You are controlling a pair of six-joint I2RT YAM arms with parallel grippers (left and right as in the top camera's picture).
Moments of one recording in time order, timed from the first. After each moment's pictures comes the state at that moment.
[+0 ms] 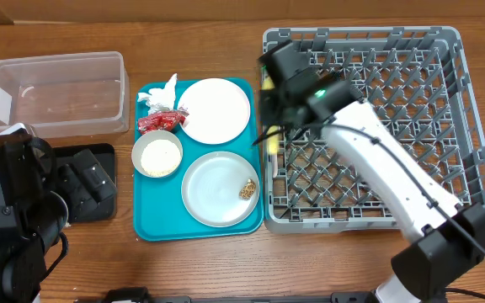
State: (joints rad) left arm 0.05 1.09 1.81 -1.65 -0.13 -0.47; right arm 0.52 1.79 1.70 -1.02 0.05 0.49
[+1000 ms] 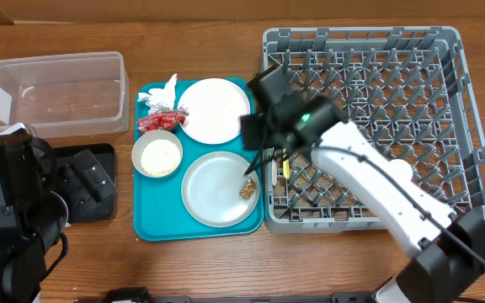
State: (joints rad) left arm 0.05 1.09 1.81 -1.65 -0.13 -0.47; right arm 0.67 1.72 1.54 -0.89 -0.07 0.45
